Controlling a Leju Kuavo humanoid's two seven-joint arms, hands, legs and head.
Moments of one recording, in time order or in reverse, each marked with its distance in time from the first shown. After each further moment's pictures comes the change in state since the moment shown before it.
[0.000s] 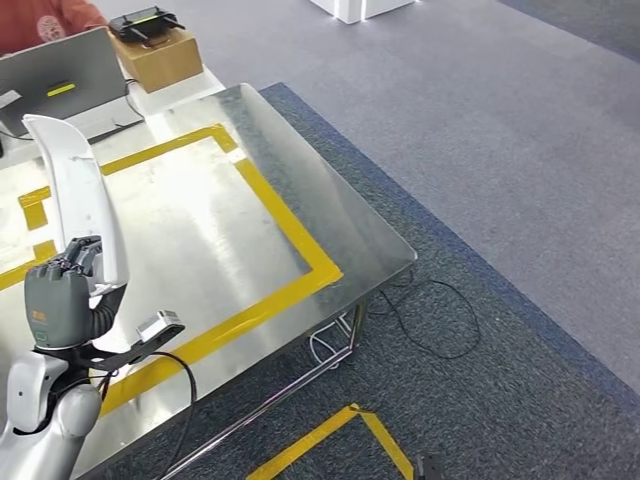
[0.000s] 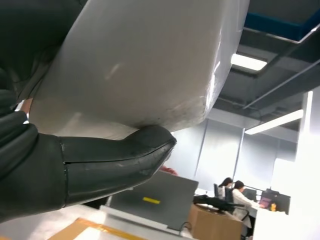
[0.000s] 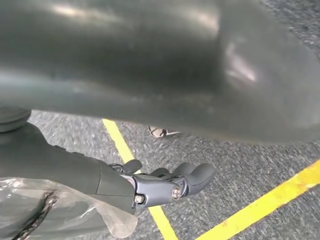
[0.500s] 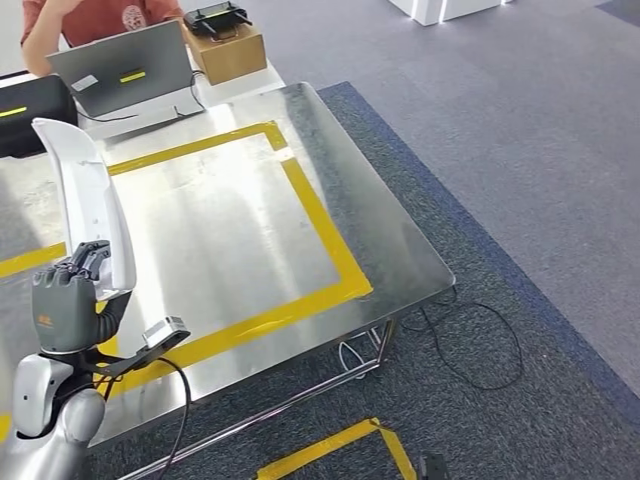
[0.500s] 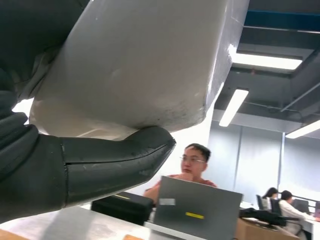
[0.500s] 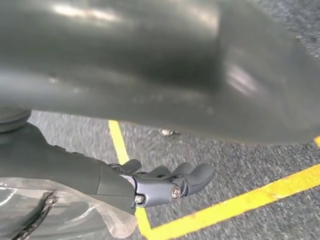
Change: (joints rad) left arm 0.001 0.006 -0.018 0.006 0.001 0.000 0.007; right arm 0.005 -0.001 0.000 0.000 0.000 0.000 -0.001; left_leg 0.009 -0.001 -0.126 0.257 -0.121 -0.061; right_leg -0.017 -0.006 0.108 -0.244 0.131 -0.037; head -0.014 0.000
